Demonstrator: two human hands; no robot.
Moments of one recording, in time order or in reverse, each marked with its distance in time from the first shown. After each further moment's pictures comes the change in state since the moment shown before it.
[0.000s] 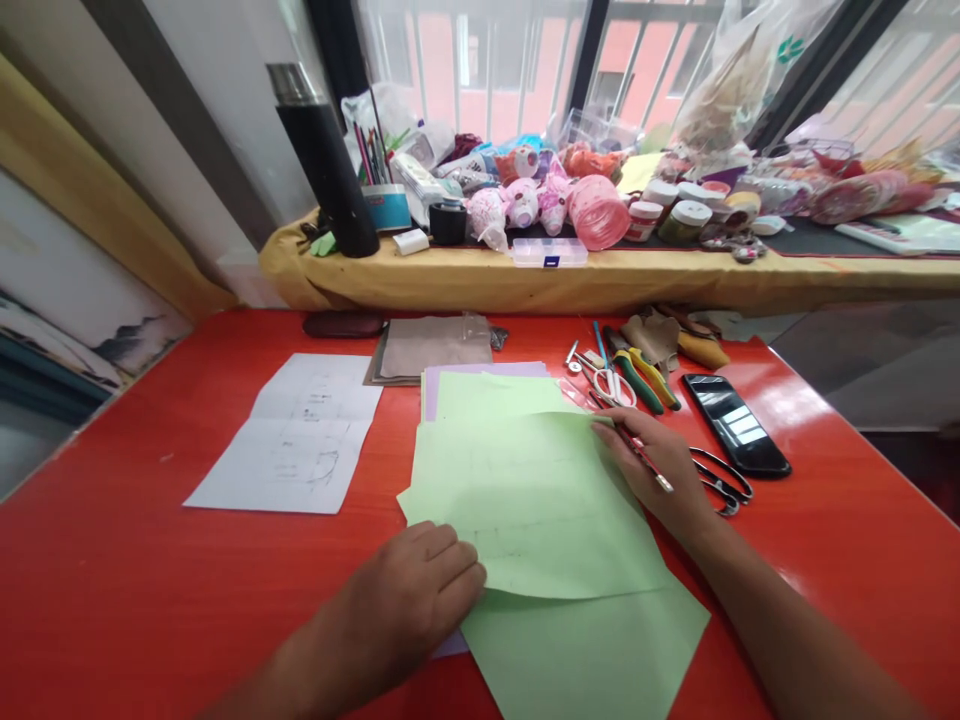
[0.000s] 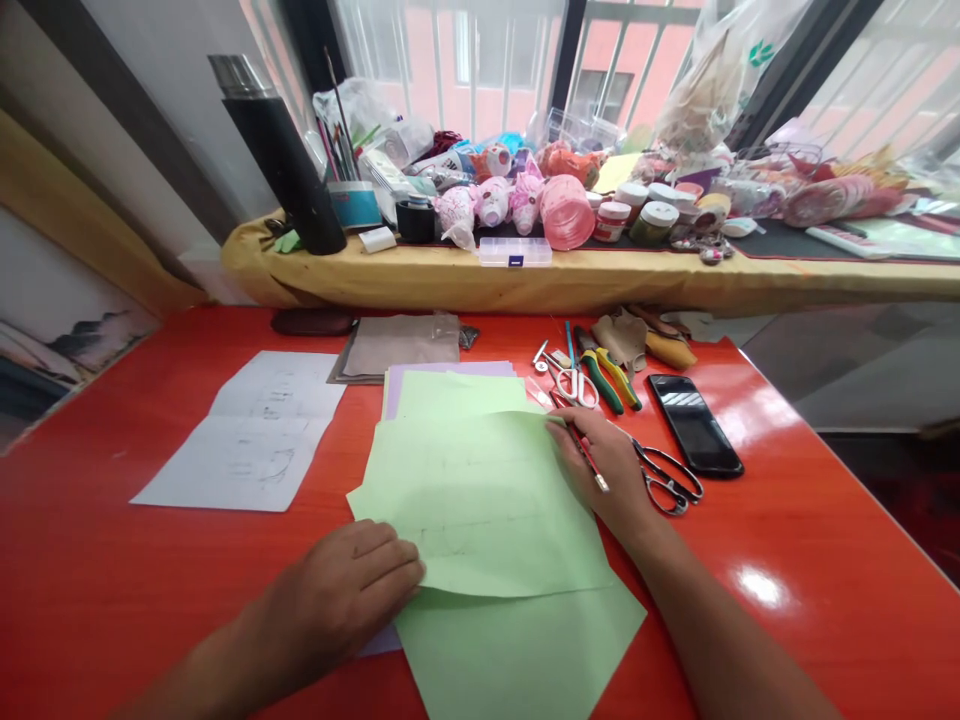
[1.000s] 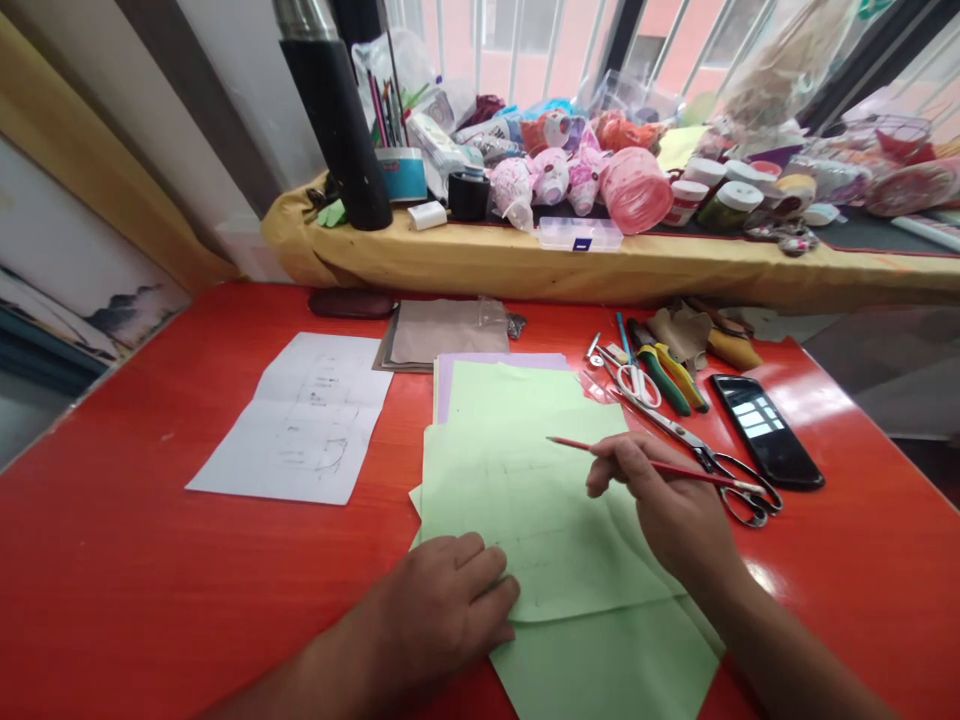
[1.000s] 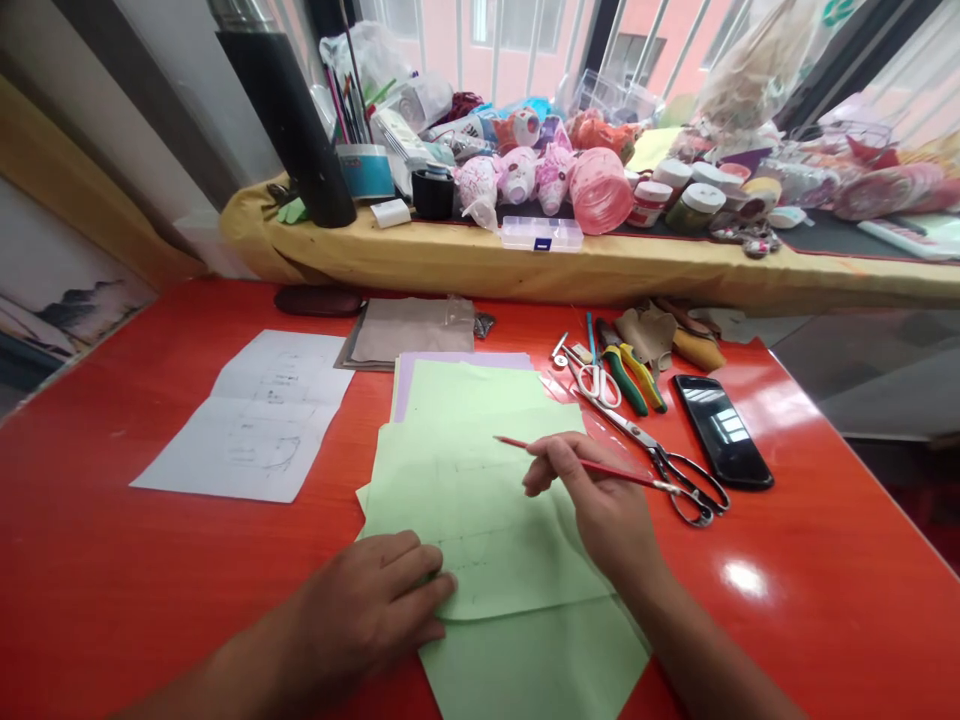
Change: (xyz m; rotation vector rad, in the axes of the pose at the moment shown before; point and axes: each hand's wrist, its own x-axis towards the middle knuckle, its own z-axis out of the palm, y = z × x) left_hand 0.007 0.007 0.005 -0.059 -0.063 -0.019; right_hand -0.010 -0.071 0.016 0.528 -0.025 0.259
